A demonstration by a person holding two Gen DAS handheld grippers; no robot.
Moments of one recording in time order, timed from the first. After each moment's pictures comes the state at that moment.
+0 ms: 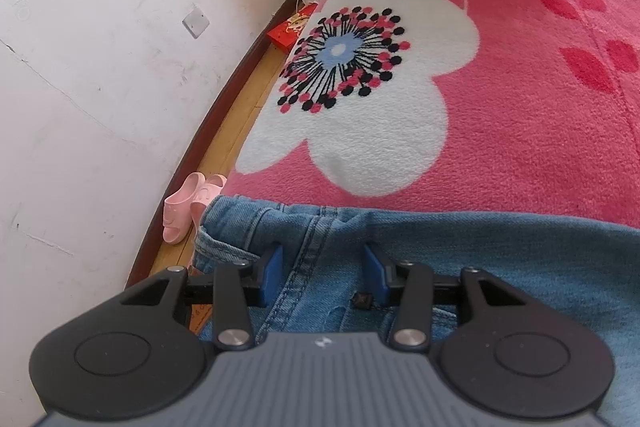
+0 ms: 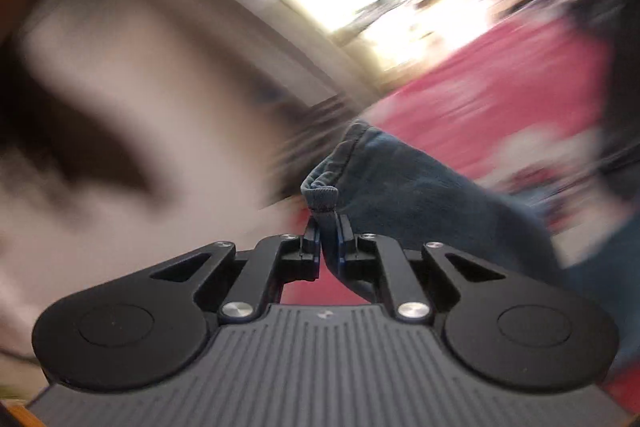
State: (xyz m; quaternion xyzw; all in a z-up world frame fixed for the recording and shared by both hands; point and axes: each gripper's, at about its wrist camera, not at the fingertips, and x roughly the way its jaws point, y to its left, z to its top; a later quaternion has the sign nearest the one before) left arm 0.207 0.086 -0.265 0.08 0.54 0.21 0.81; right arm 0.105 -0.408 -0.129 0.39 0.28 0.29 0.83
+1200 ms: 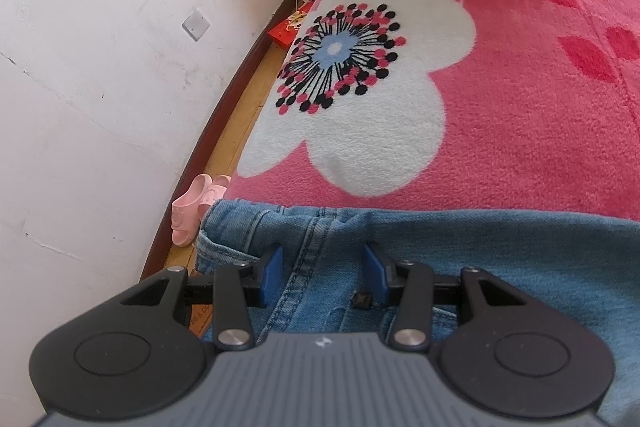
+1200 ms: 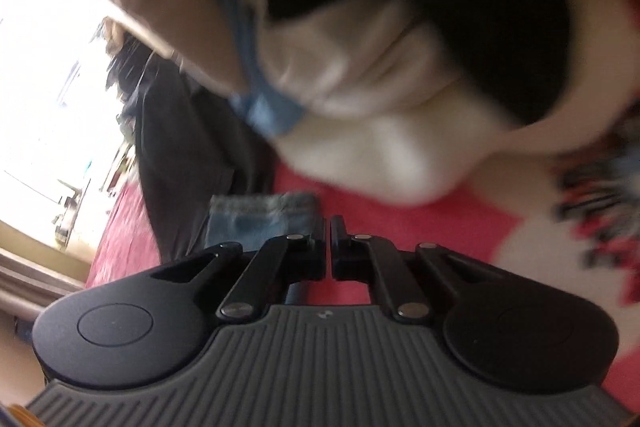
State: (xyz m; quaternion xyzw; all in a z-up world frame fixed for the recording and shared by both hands) left arm 0.212 0.080 -0.268 0.10 0.55 0.22 0.80; right arm -0.001 -0.630 -0.281 0.49 0.22 -0.32 0.78
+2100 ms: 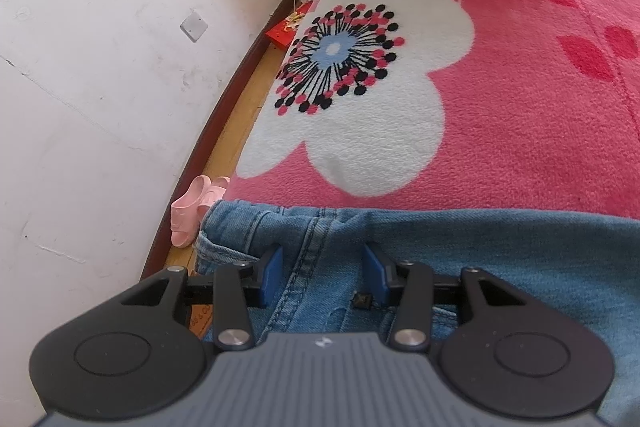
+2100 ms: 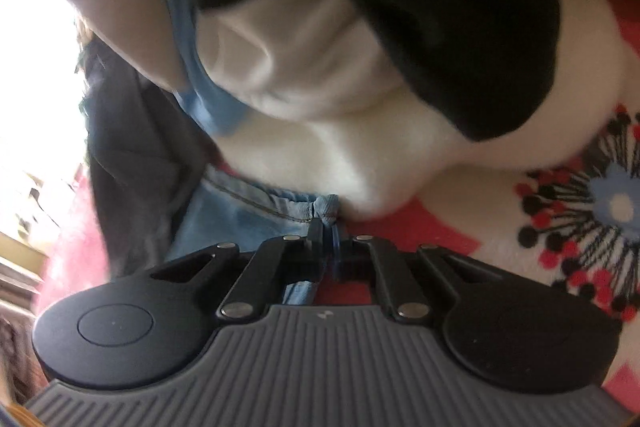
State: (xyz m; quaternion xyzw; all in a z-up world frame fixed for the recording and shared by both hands) left arm 0.211 0.081 -0.267 0.10 0.55 0.21 0.80; right arm 0.016 -0.636 -0.305 0.42 0.27 -0.37 0.79
